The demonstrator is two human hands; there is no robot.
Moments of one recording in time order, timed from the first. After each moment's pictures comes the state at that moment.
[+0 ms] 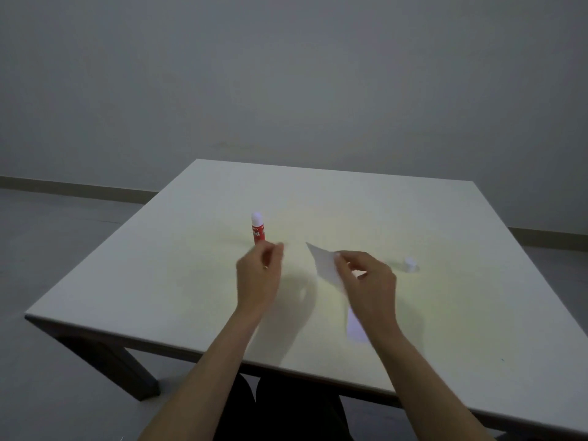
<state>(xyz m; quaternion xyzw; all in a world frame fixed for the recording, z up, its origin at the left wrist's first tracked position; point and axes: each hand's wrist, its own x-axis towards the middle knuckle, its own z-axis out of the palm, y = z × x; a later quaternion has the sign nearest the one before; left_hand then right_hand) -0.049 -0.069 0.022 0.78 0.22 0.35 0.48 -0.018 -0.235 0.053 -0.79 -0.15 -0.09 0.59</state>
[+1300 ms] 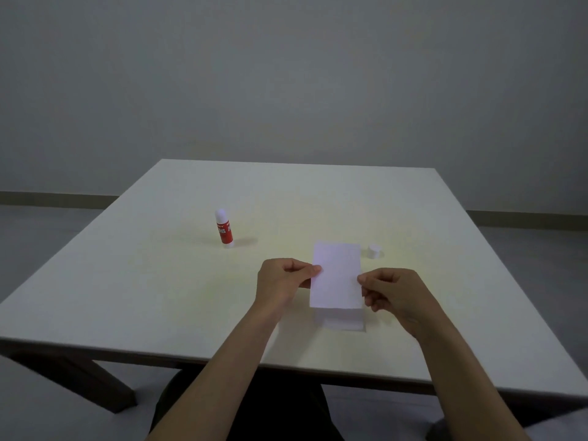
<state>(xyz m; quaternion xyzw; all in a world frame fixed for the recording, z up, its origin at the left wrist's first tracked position) -0.036 -0.145 0.032 0.71 0.22 0.08 0.66 0.014 -0.340 0.042 -0.71 -0.04 0.20 0.67</state>
